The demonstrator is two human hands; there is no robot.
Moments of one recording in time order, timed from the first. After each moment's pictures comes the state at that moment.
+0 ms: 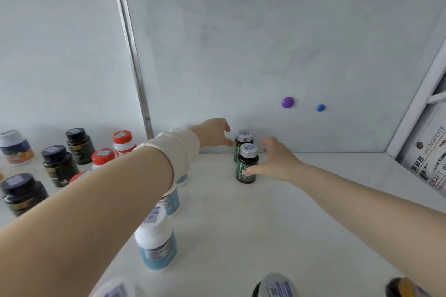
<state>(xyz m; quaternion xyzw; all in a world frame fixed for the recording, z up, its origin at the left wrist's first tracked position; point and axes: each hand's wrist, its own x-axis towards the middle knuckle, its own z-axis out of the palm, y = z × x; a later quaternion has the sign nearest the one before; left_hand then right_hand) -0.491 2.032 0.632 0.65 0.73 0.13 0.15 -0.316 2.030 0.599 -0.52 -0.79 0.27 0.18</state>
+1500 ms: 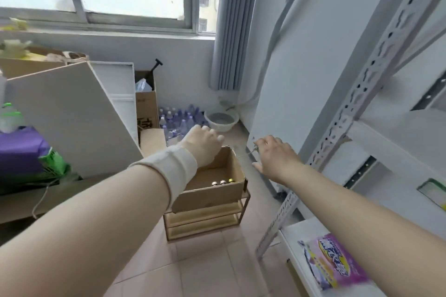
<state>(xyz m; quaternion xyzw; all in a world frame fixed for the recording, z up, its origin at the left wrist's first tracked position) -1.019 1.080 0.485 0.23 0.95 -0.22 -0.04 -1.004 1.260 0.481 0.11 -0.99 -0.06 -0.02</state>
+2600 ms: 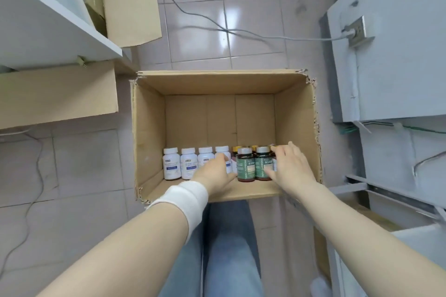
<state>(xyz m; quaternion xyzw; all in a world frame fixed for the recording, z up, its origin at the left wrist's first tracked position) -1.334 1.068 -0.013 -0.15 0.80 0.32 0.49 -1.377 1.247 0.007 0.10 -0.92 -0.01 -0.39</state>
